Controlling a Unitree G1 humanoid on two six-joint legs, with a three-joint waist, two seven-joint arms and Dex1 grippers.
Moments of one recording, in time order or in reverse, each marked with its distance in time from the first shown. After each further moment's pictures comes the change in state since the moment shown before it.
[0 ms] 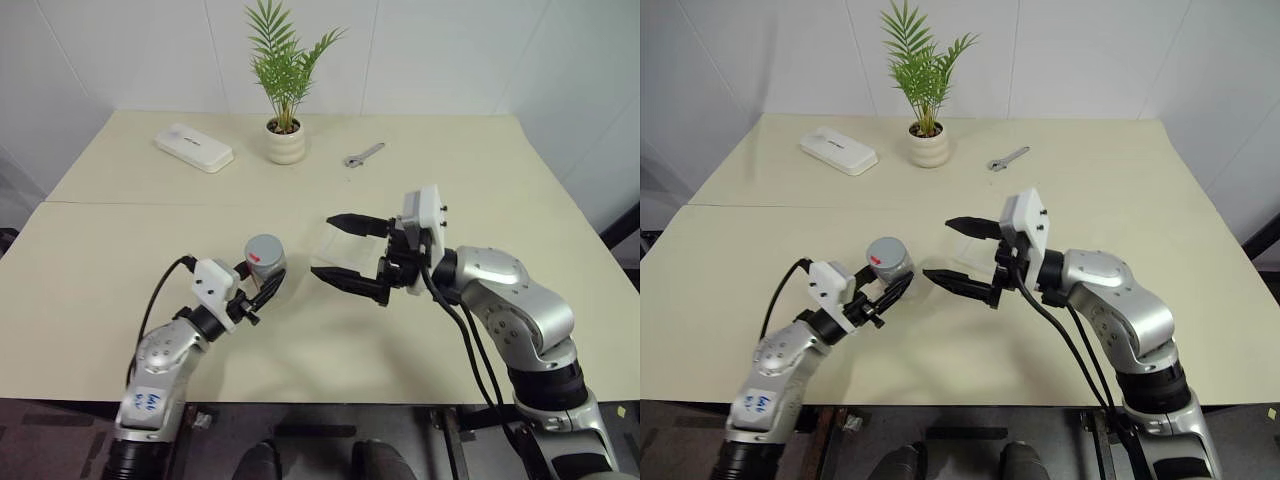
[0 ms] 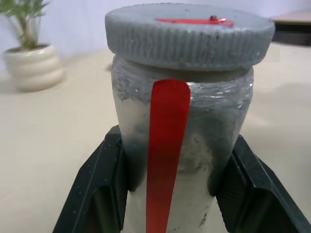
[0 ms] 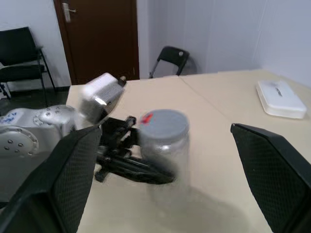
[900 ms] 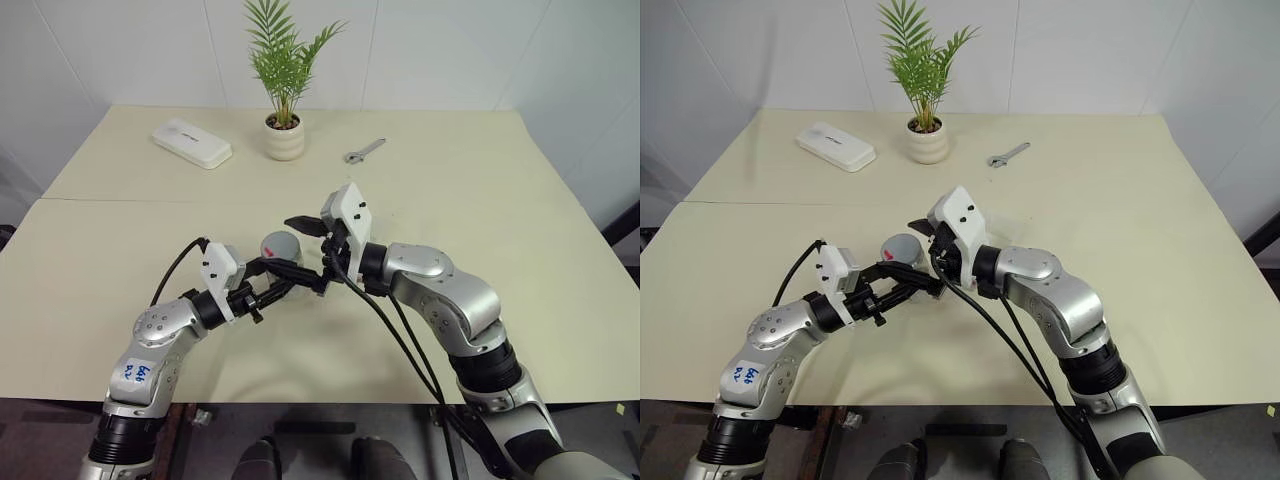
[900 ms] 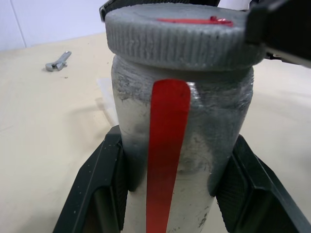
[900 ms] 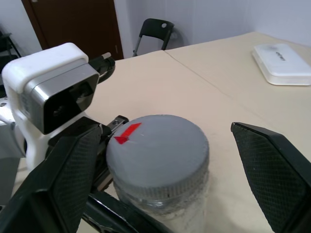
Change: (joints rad) left arm -0.087 -0.008 -0.024 0.000 -0.071 0.122 -0.086; right arm -0.076 0.191 0.158 0.117 -0.186 0.046 -0.164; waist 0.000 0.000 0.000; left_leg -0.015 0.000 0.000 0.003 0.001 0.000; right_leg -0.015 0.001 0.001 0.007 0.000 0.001
